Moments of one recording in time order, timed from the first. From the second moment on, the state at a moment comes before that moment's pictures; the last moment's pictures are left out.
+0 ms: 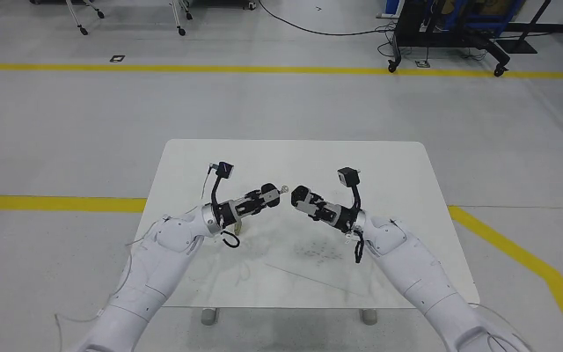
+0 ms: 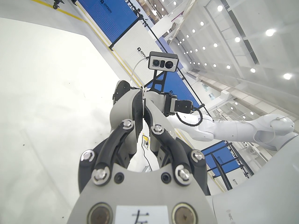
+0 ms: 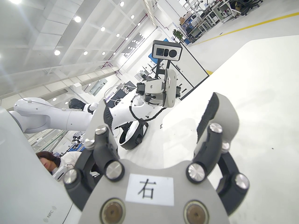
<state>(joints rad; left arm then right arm) 1.06 -1.19 -1.03 -1.19 -0.19 -0.73 -0.74 -1.09 -1.23 0.97 -1.10 0.12 -0.96 0.55</state>
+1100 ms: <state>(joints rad) 0.99 -1.15 -0.94 -1.21 -0.30 -0.59 -1.23 -1.04 -1.10 0.87 -1.15 0.44 -0.75 1.07</state>
